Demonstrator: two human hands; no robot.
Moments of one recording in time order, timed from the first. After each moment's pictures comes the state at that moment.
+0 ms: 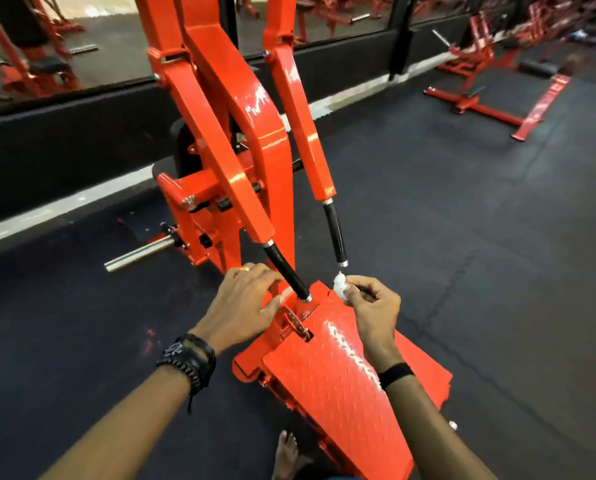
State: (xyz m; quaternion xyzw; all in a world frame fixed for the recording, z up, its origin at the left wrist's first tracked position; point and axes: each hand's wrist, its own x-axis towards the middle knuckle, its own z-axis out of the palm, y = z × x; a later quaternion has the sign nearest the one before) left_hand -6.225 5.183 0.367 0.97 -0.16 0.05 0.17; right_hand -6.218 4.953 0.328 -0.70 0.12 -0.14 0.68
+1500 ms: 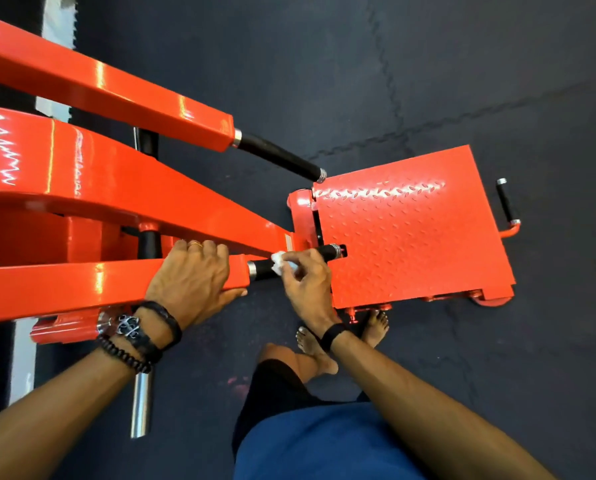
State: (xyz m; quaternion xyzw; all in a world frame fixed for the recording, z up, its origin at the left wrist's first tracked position) left_hand -5.908 5.227 0.305 0.73 -0.60 0.00 -0.32; right_hand -6.047 5.135 0.171 -0.66 0.39 -0.25 0.59
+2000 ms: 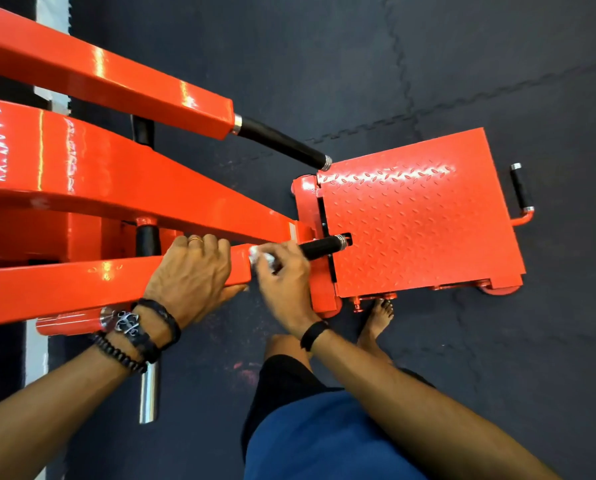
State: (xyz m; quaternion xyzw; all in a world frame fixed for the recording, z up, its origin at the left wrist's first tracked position) left_hand -5.908 5.226 0.308 0.72 -0.62 -0.01 -0.32; right_hand -6.016 5.157 0.204 -0.63 0.40 -0.25 0.62
